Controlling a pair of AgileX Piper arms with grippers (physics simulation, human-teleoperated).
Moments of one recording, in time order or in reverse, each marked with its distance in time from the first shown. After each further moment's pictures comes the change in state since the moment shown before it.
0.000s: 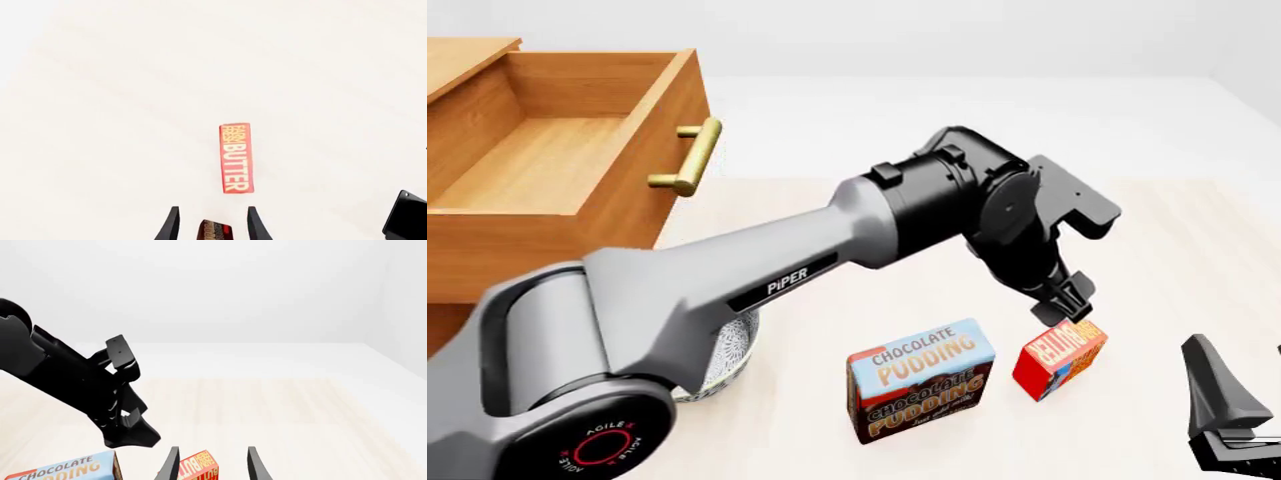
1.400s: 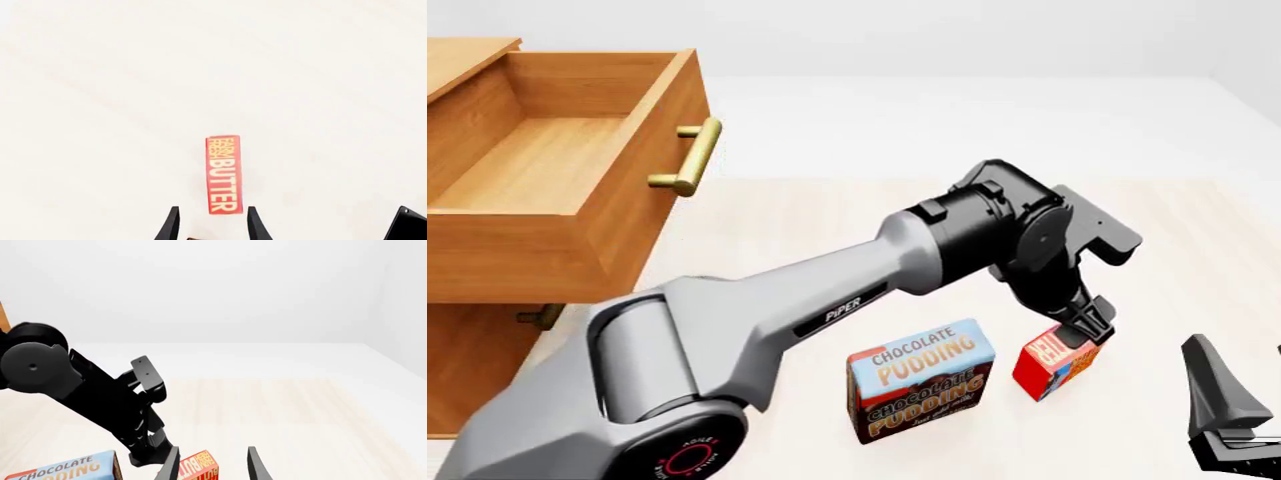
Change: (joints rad) left arm -0.030 0.151 -0.167 0.053 -0.046; right arm 0.000 0.000 0.000 0.000 0.000
